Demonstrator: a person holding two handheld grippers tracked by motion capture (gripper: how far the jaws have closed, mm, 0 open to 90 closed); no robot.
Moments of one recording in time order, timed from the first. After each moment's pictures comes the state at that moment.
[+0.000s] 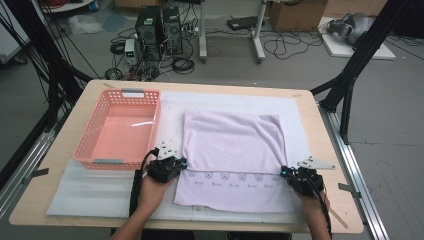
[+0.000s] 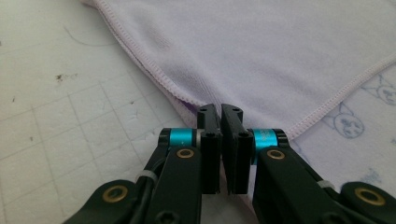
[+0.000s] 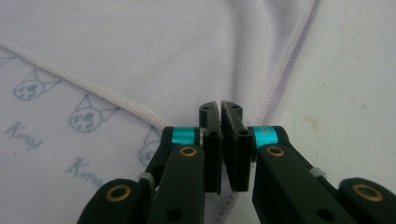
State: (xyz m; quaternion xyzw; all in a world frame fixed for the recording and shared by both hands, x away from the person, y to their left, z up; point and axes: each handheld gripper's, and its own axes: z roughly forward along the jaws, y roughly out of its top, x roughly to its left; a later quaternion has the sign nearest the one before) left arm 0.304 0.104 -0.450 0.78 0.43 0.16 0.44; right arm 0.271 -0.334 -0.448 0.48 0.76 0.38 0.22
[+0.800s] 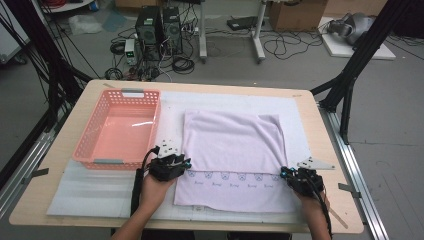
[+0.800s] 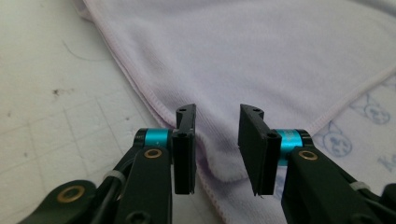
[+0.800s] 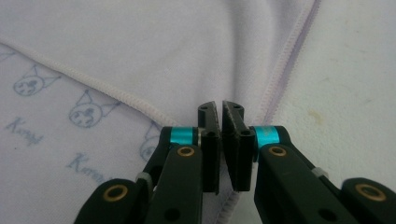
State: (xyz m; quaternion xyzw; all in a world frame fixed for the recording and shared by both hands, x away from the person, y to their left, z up) left arm 0.307 0.095 -0.451 0.78 0.42 0.17 0.42; right arm 0.270 -0.334 -0.449 0.48 0.76 0.38 0.22
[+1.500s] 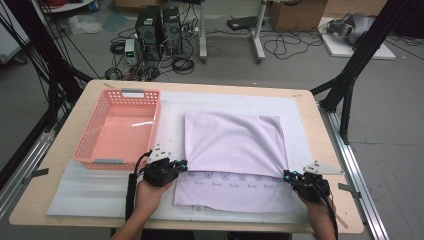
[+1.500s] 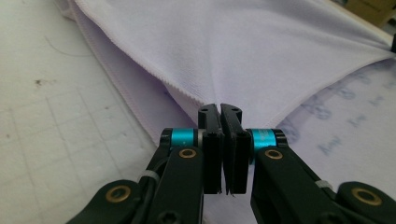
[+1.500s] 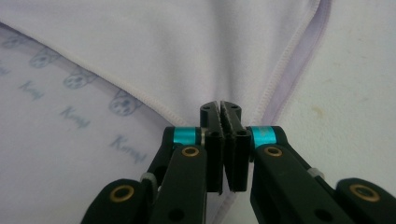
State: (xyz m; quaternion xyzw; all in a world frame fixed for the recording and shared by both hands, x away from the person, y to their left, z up) left arm 0.278 0.110 -0.433 0.75 0.42 0.12 0.49; right arm 0.247 -0.341 -0.434 0.46 0.77 0.40 0.20
